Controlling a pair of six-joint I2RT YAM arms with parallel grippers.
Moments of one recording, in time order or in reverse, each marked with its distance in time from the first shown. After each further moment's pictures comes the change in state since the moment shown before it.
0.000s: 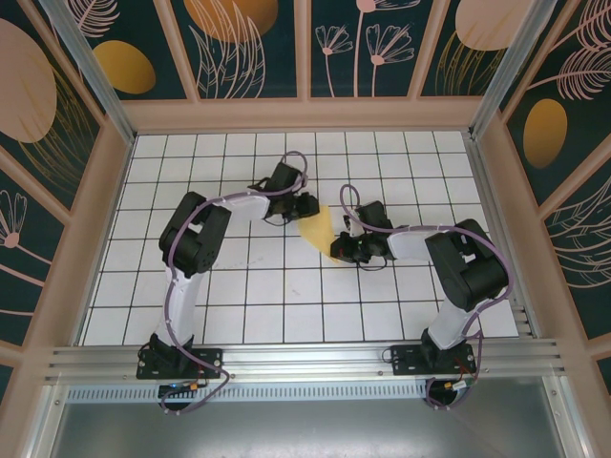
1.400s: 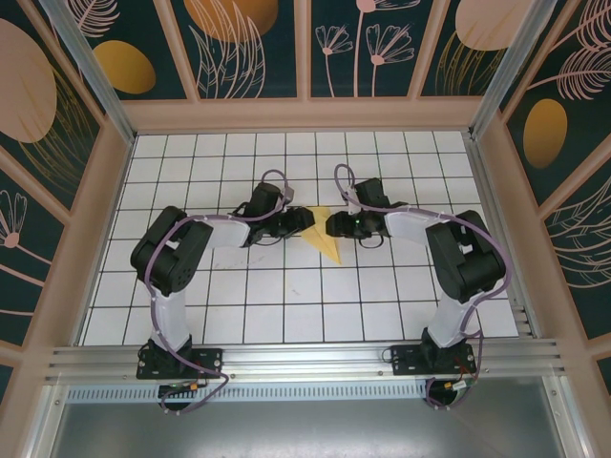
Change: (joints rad) left arm -0.020 -0.251 -0.461 0.403 0.150 -0.225; right arm -0.035 0.061 0.244 -0.171 0.145 -0.219
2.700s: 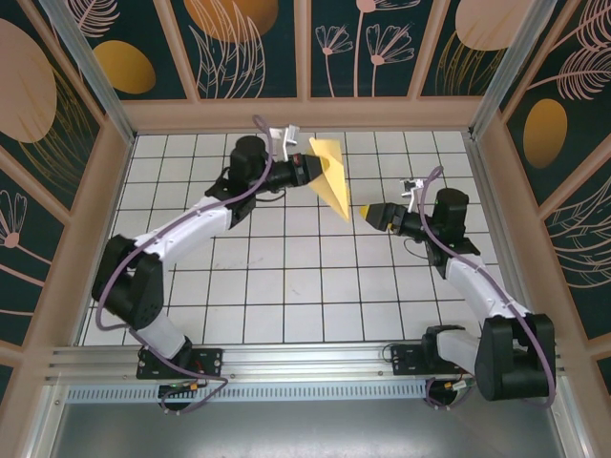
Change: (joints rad) left arm -0.023 -0.330 0.250 0.020 0.124 0.051; right arm -0.346 -0.666 -0.399 0.439 -0.632 0.245
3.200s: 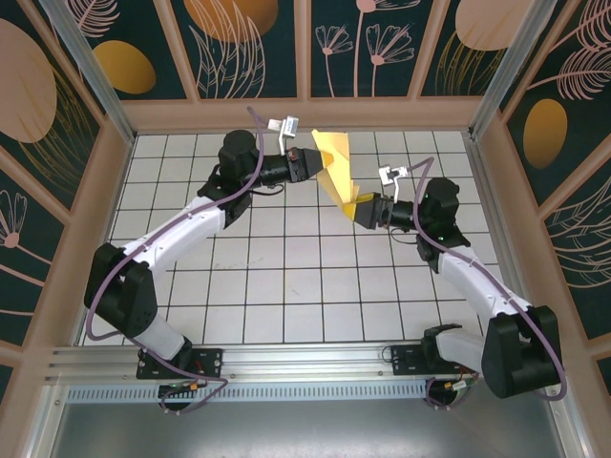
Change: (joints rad) left arm 0.000 -0.031 0.003 0.076 0.145 -0.095; right arm 0.143 0.046 0.102 0.192 -0.110 0.108
